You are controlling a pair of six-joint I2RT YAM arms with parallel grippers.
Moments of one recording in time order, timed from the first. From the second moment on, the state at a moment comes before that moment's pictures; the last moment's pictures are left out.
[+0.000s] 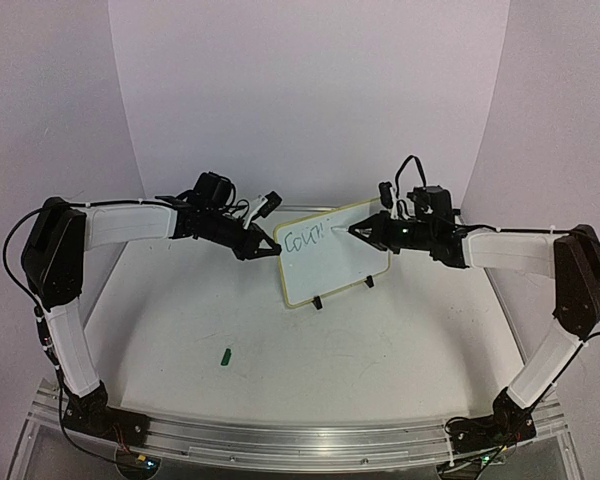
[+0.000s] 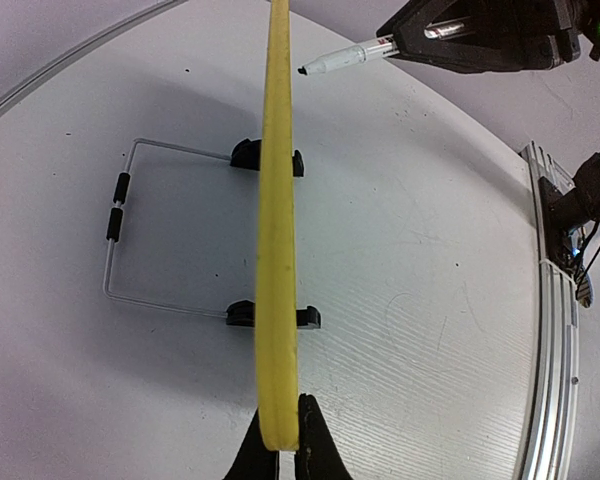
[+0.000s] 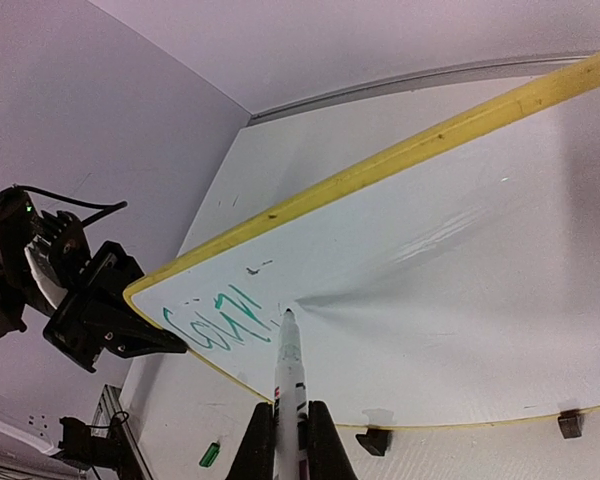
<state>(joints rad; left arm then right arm) -0.58 1.86 1.39 -0.24 0.67 0.16 0.47 1.66 1.07 0.21 -0.47 0.62</state>
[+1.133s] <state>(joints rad) -0.58 1.86 1.39 -0.24 0.67 0.15 0.46 1.72 1.11 0.21 -0.53 0.60</state>
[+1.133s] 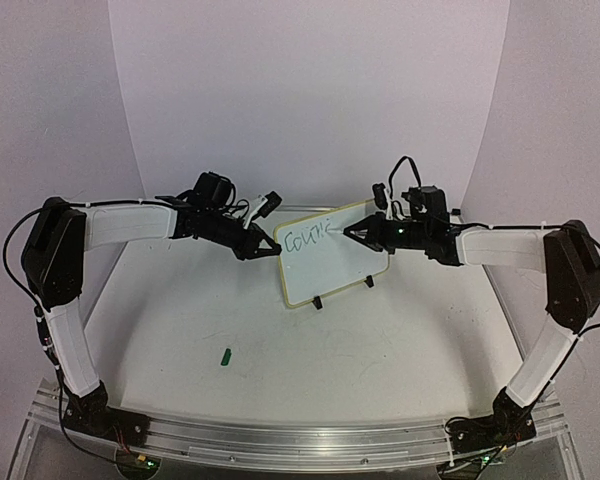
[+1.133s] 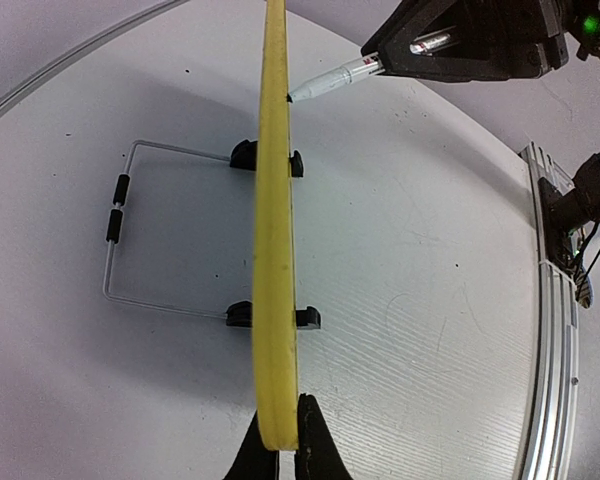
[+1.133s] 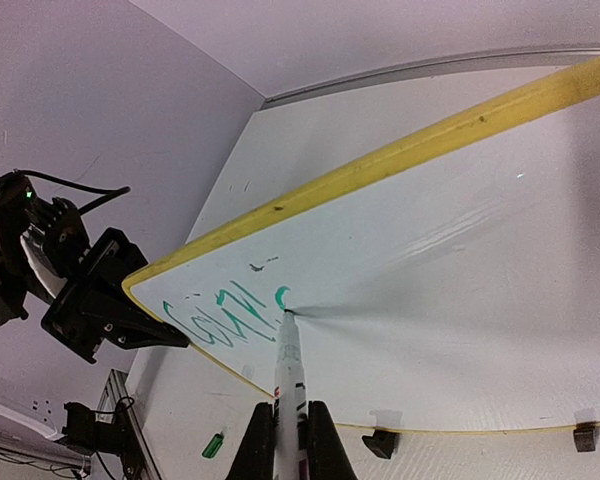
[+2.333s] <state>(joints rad) -0.58 1.86 1.39 -0.24 0.67 0.16 0.46 1.69 1.12 0.20 -0.49 0.61</state>
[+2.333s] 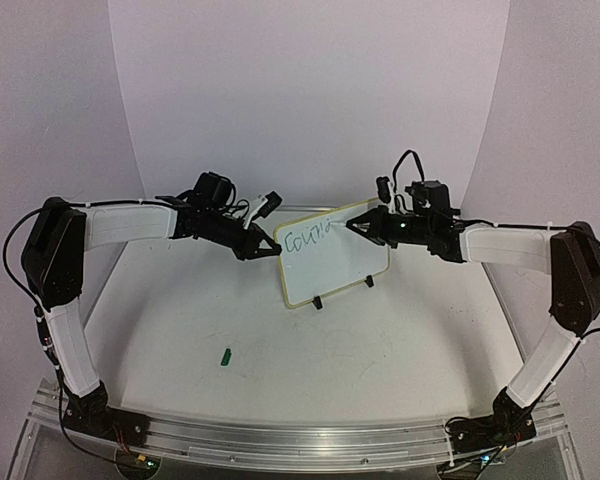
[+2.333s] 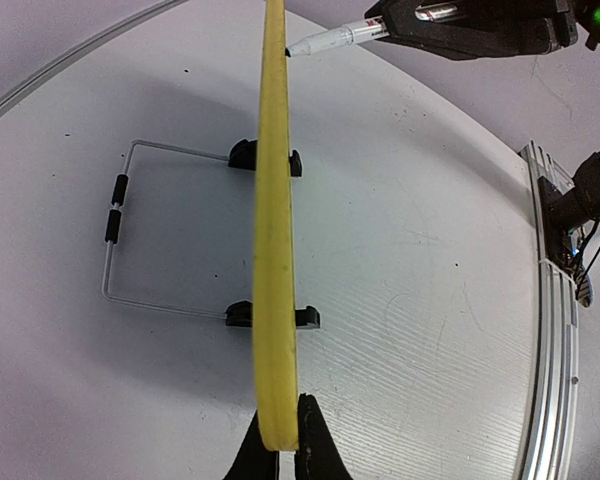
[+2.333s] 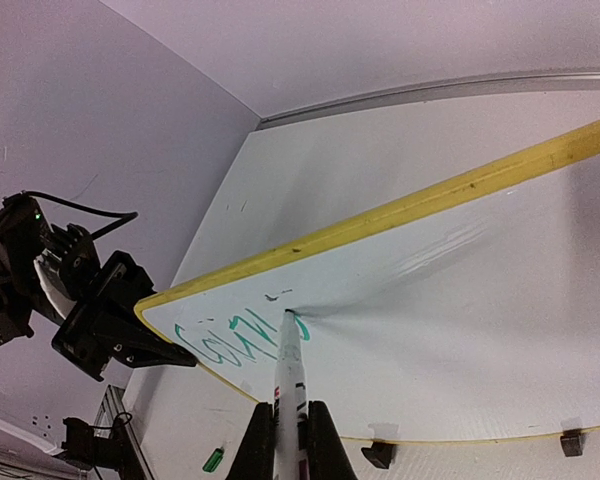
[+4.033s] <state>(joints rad) -0.58 1.86 1.39 -0.24 0.67 0.16 0.42 1.67 1.10 0.20 -0.48 0.61</state>
